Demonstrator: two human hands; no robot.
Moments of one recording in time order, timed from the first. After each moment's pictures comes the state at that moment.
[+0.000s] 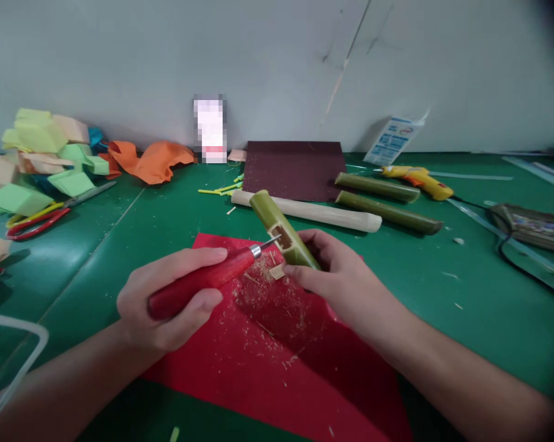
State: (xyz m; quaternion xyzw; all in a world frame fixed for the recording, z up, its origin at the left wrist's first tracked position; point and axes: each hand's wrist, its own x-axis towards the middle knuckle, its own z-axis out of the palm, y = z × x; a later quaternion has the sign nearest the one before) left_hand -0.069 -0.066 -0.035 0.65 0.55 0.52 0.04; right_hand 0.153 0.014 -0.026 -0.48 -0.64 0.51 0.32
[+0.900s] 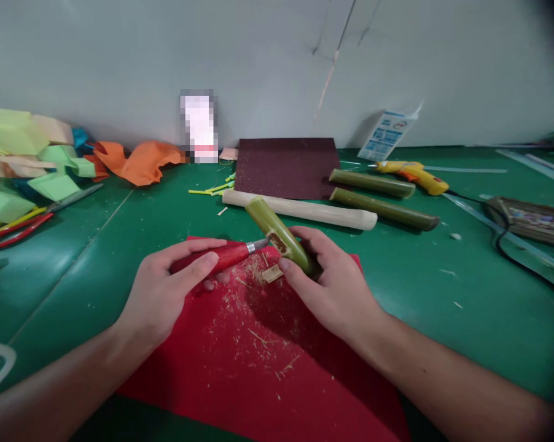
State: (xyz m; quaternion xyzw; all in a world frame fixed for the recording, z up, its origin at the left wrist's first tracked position) left_hand -0.062 -0.039 -0.040 0.45 0.60 0.49 0.44; right_hand 0.161 0.017 -0.051 -0.51 -0.74 0.28 0.32
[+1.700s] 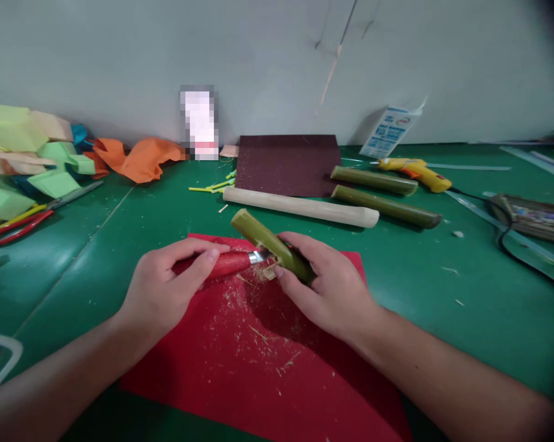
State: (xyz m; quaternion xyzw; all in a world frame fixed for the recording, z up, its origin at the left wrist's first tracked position) left_hand -0.065 -0.037 -0.032 0.65 0.64 0.39 0.14; right_hand 0.162 0.018 -0.054 -0.42 -0.83 0.21 0.30
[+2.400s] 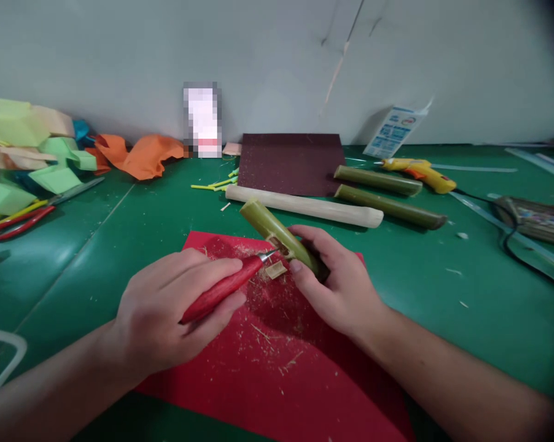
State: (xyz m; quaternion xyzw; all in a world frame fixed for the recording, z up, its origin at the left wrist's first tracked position) left_hand -0.058 -0.056 -0.017 0.81 0.46 0.33 -0.10; right_hand 0.164 0.020 -0.055 -0.41 -0.80 0.21 0.37
